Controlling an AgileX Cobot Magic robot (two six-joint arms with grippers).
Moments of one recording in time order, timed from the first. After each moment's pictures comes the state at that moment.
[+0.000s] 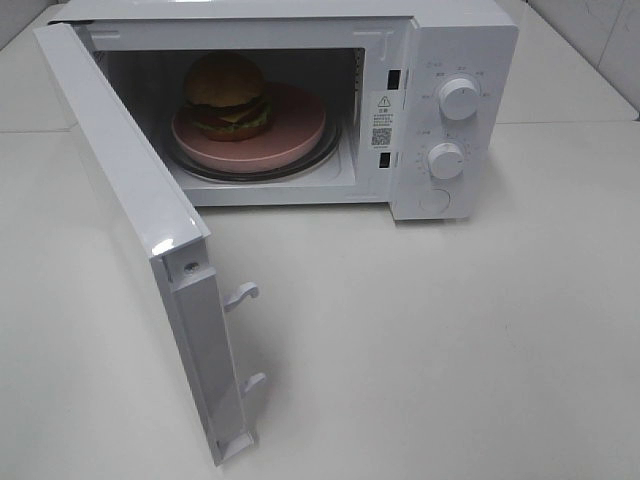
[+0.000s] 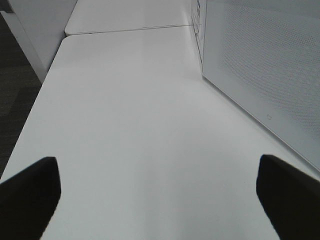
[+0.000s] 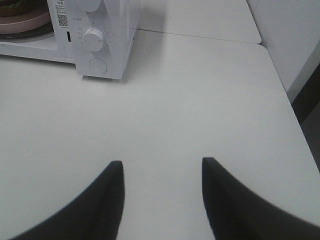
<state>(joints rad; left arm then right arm) -0.01 0.00 -0.50 0.01 1.04 0.08 0.05 0.00 -0.49 -0.07 0.97 -0.05</state>
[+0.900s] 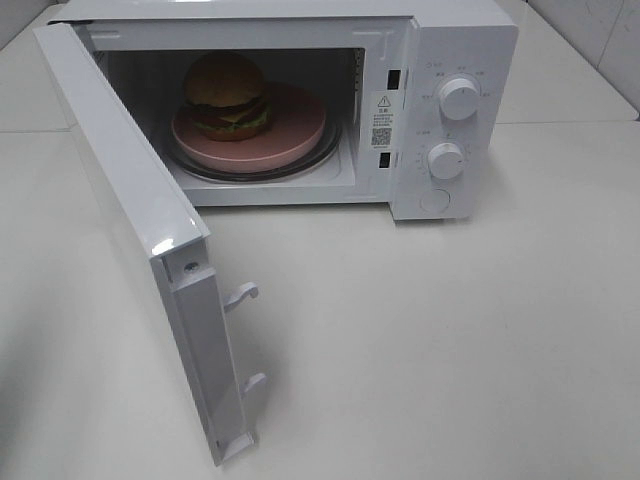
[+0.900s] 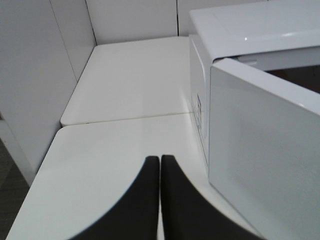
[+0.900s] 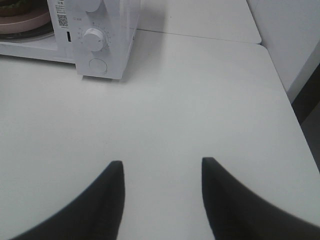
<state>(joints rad) -0.01 0.51 -0.47 -0.04 0.28 0.13 0.05 0.00 -0.49 -0.07 0.97 -0.05</state>
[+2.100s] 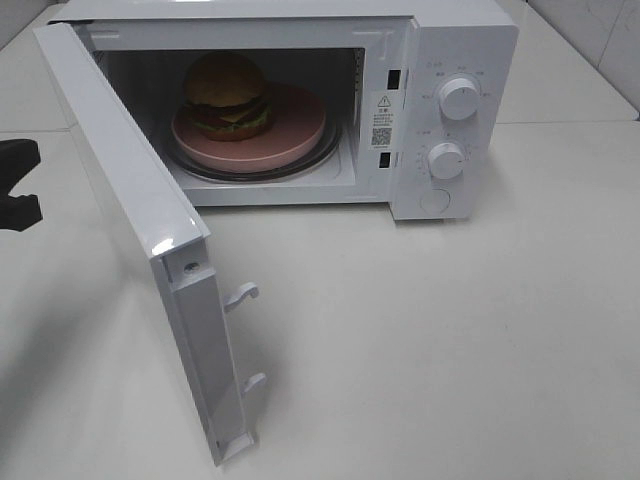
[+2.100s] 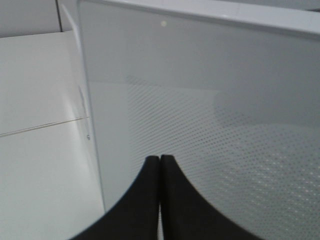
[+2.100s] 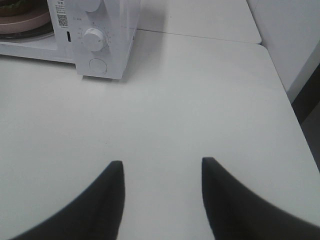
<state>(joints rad) -0.01 1.54 -0.37 0.51 -0.94 -0.25 0.05 0.00 -0.49 -0.07 0.97 -0.05</state>
